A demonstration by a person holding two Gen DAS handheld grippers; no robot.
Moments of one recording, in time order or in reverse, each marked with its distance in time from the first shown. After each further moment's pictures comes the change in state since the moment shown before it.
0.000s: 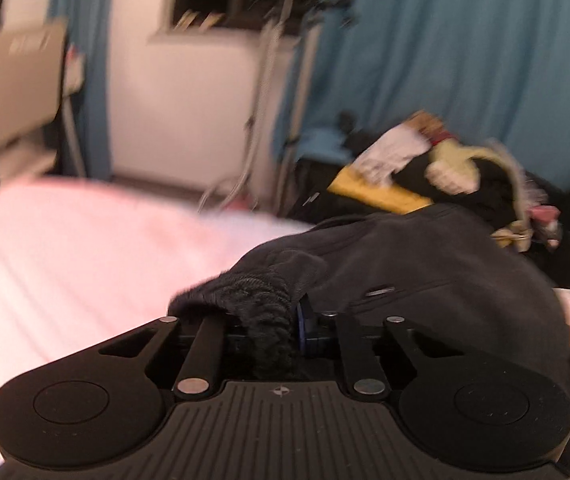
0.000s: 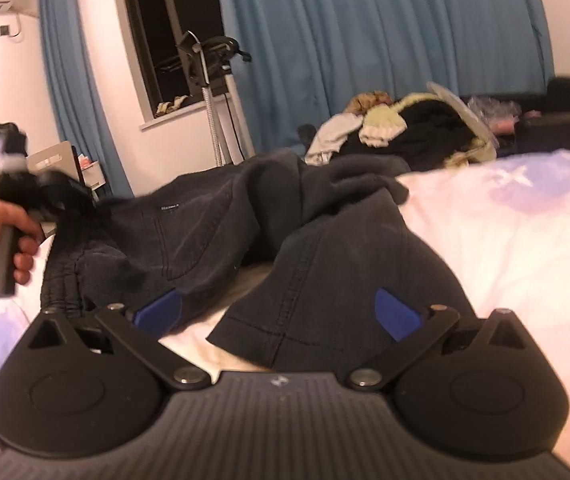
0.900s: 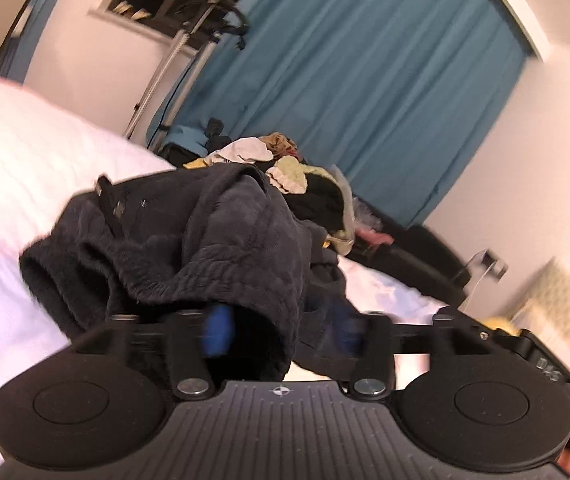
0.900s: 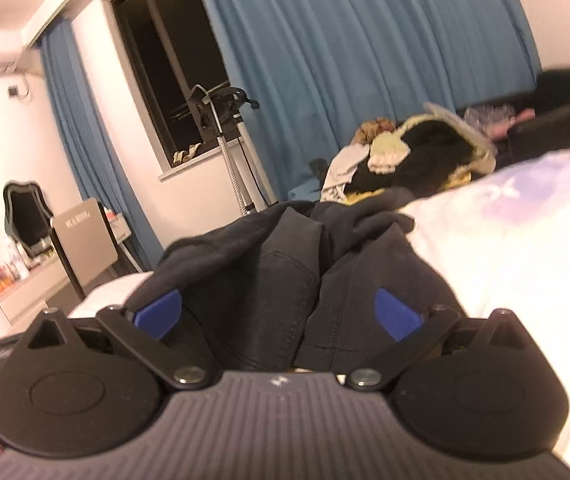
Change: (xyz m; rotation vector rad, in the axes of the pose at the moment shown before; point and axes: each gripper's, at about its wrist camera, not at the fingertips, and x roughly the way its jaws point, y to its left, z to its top) left arm -0.173 -0.025 -0.171 -0.282 -0.044 -0.438; right arm -0.087 0.014 0.022 0.172 -0.084 0.066
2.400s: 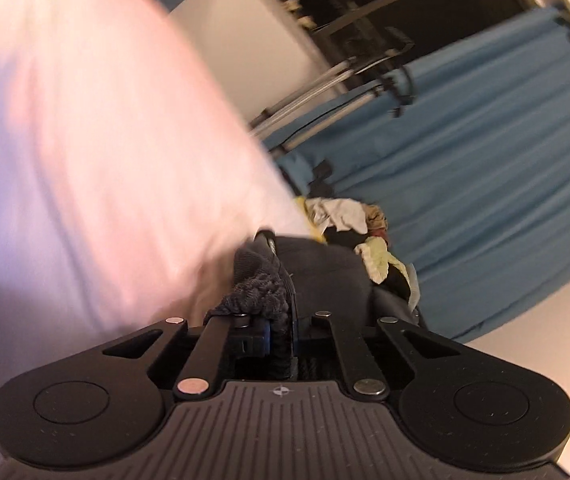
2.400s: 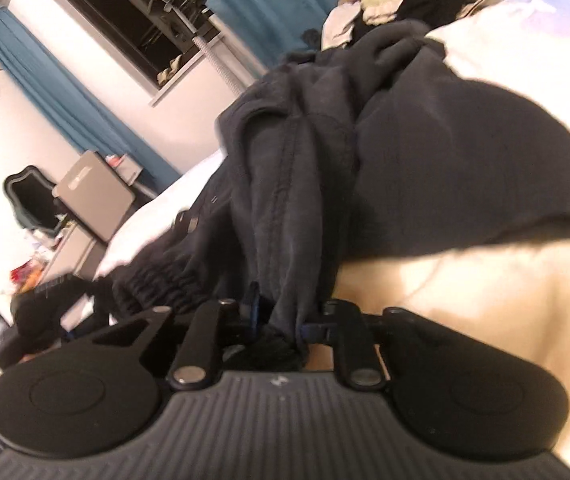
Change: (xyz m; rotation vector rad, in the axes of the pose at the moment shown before) left arm 0.043 0.146 0.094 -0.402 -0.127 0.136; right arm 0.077 0.015 -0.040 0.245 0.362 0.091
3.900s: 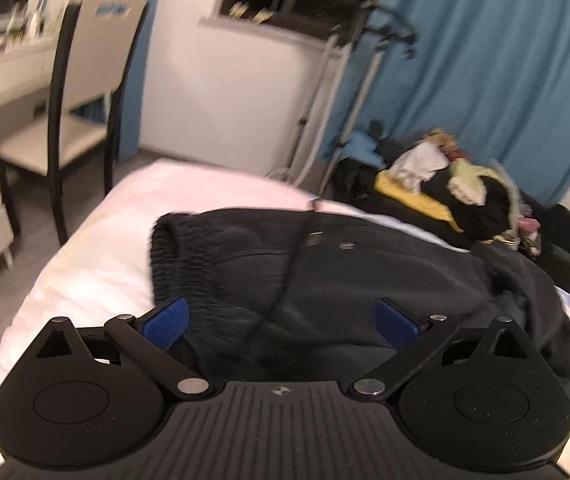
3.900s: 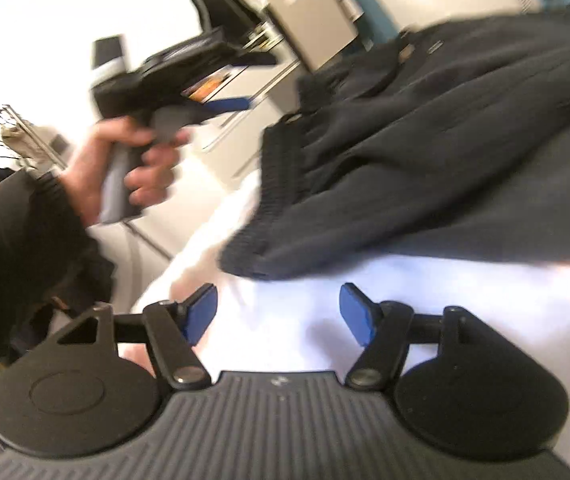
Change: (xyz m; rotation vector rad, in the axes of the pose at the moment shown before) left arm -0.064 0.019 0.186 0.606 0.139 0.230; right arm 0.109 0.203 -0.091 -0.399 0.401 0.445
